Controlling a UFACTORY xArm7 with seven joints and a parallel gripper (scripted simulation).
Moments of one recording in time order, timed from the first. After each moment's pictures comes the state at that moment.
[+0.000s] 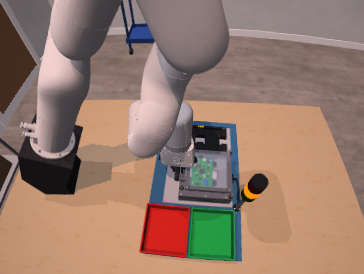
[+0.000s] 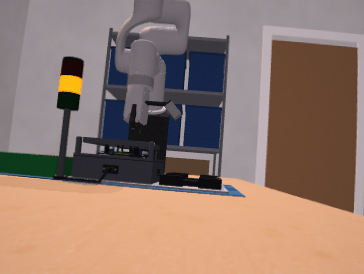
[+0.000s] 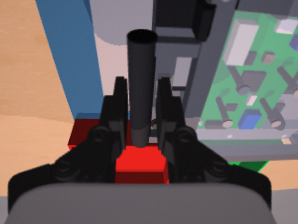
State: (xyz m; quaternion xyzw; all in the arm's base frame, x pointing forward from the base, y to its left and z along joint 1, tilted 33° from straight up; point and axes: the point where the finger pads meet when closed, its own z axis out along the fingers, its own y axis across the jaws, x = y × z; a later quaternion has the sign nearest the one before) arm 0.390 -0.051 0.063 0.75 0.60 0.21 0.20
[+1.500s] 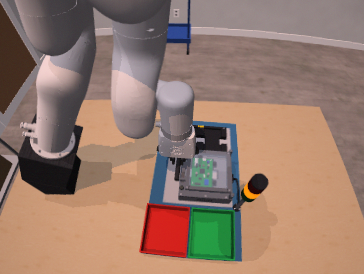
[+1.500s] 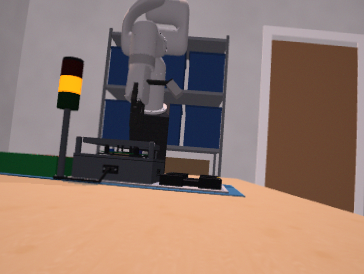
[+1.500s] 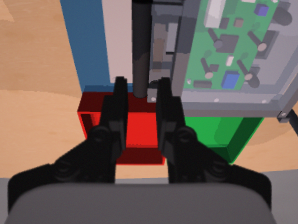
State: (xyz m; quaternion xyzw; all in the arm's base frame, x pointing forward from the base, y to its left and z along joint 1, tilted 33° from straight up) arm 0.358 -0.049 0.112 0.75 0.60 0.21 0.20
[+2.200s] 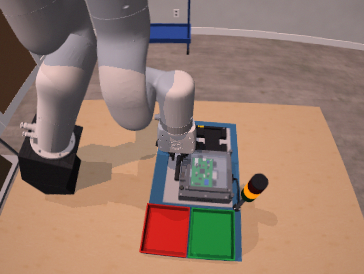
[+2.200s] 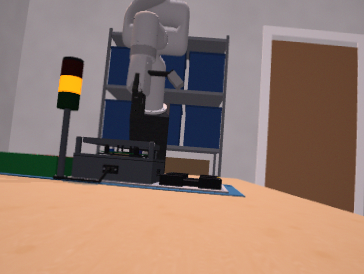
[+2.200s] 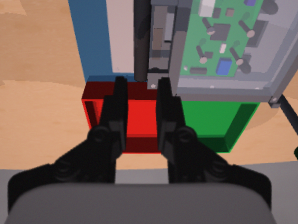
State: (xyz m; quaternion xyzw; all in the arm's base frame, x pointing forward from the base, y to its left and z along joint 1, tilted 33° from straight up) arm 0.343 -0.047 0.134 0.75 0.60 0.21 0.20
